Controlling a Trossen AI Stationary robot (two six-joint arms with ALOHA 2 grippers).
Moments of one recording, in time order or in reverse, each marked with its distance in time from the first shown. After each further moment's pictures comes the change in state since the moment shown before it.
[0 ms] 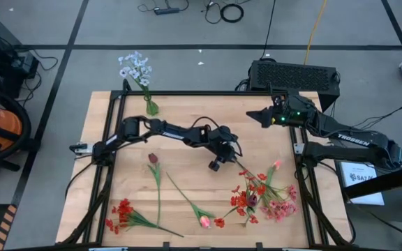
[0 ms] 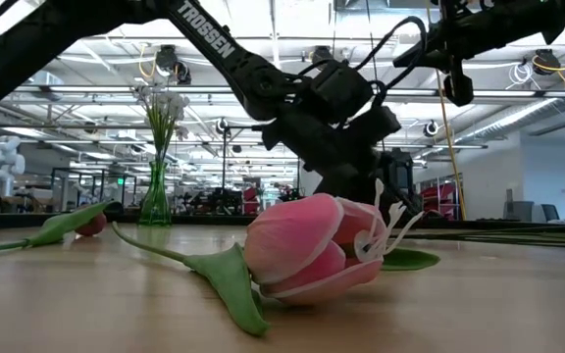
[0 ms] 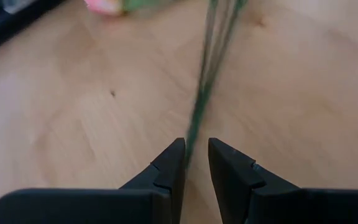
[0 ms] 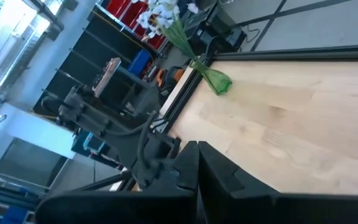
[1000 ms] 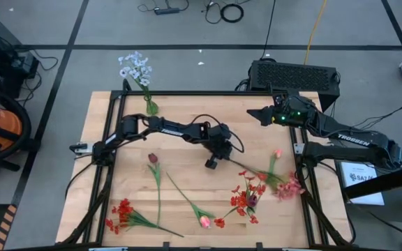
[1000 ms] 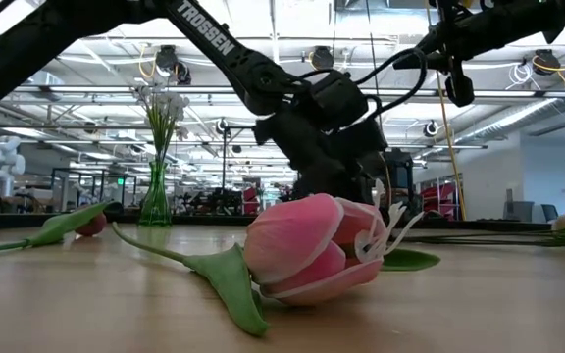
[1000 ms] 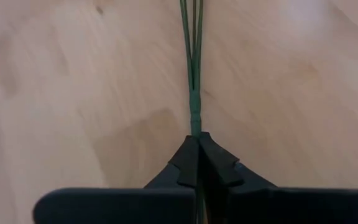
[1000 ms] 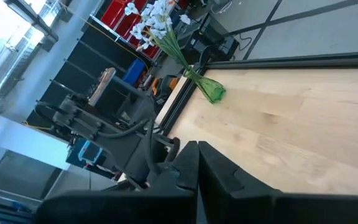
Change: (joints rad) left arm 0.023 -0.011 0.001 -0.276 0.018 -0.191; right arm 0.002 0.000 0.000 0.004 0.051 0.004
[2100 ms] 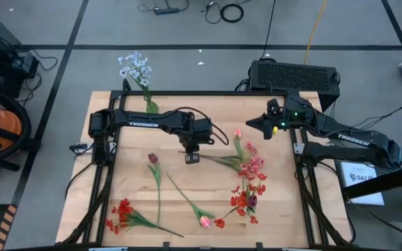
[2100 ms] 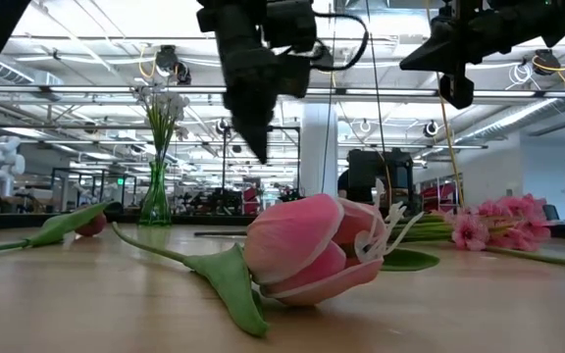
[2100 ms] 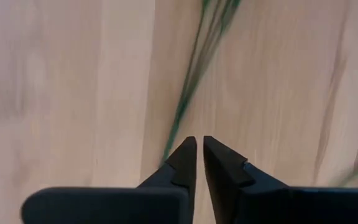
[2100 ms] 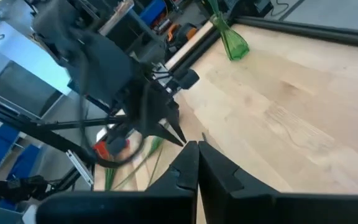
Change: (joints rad) left arm -0.019 -0.392 -0.004 -0.681 -0.277 -0.535; right arm 0.000 0.000 0.000 -0.098 -0.217 -0.255
